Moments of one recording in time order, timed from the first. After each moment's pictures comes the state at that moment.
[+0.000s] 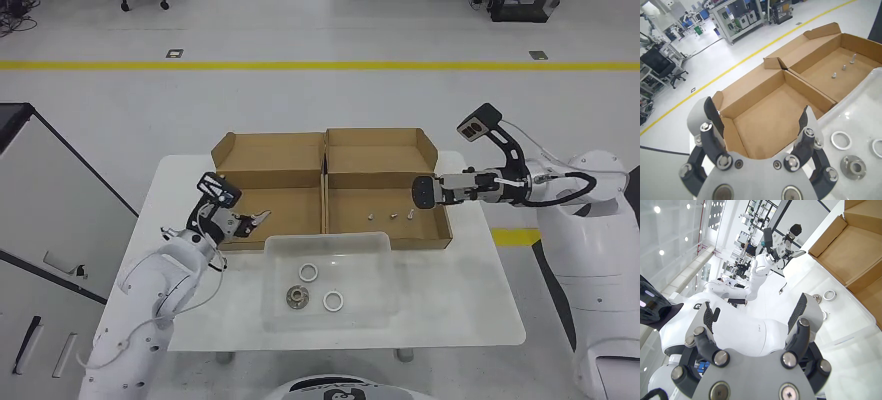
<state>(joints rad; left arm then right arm) 1.63 -1.14 -1.46 -2.02 1.40 -0.36 -0.45 -1.11 -0.99 1.48 -1.57 0.58 -0.07 1.54</state>
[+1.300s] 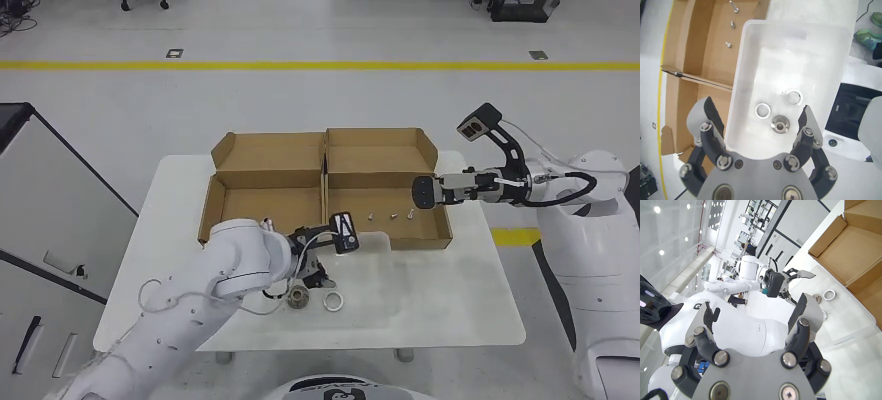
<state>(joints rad) 1.15 -1.12 -0.87 -2.03 0.96 -0.51 -1.31 -1.11 -0.99 1.48 -1.57 0.58 -0.07 1.54</state>
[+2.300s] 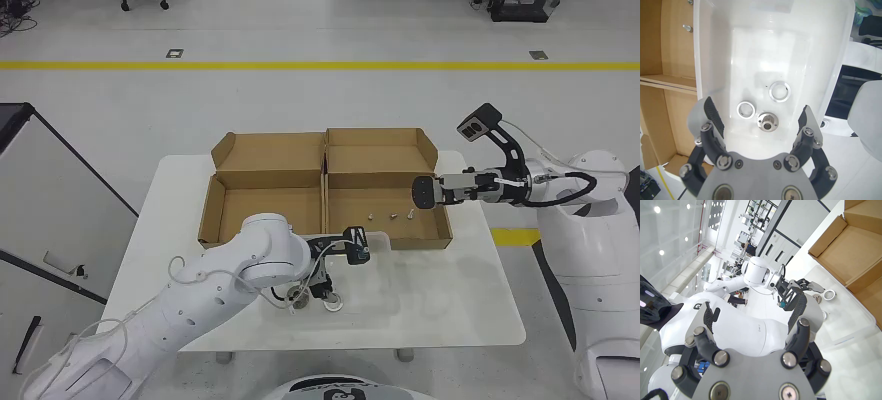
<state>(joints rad) 0.99 -1.12 -0.67 -1.89 0.84 -0.45 -1.37 -1.11 -0.99 1.48 -1.57 0.58 -0.07 1.54</state>
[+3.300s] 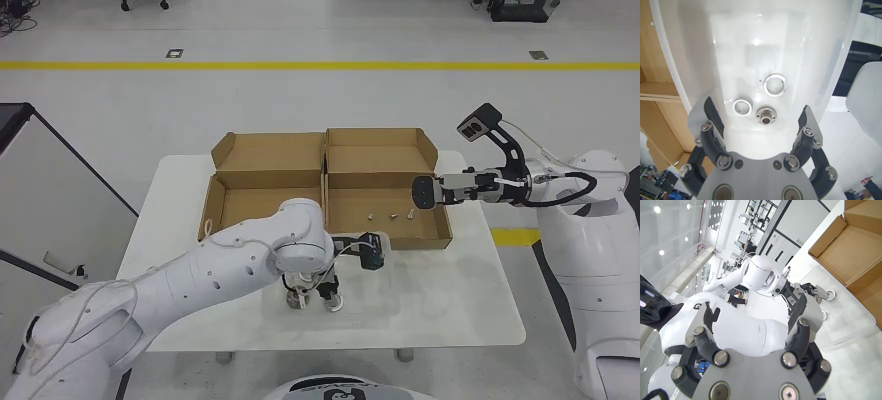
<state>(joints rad) 0.64 -1.18 -0.32 -1.70 0.61 -0.37 -1.45 -1.11 -0.99 1.48 -1.57 0.58 -0.07 1.54</state>
